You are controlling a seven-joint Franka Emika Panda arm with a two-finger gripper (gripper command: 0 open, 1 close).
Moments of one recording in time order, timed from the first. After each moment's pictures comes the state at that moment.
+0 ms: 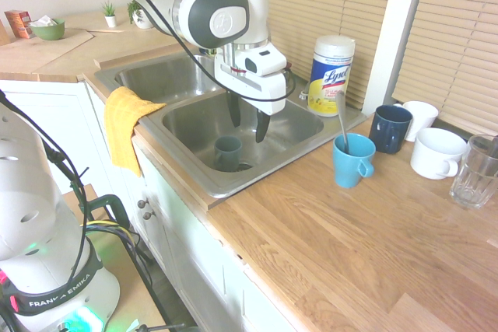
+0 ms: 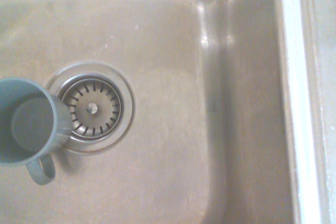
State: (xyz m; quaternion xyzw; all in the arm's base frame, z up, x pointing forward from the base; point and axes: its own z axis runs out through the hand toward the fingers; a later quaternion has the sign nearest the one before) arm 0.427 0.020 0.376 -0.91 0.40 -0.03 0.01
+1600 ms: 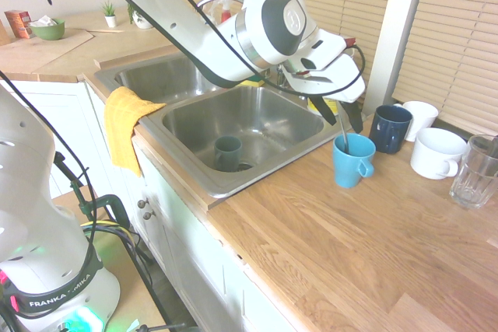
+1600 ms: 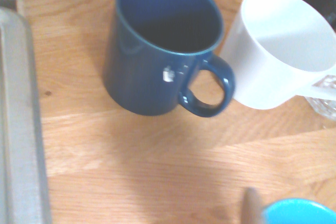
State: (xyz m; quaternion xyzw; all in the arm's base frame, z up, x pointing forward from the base) arm 0.500 -0.072 0.398 -0.84 0.44 -0.31 -0.08
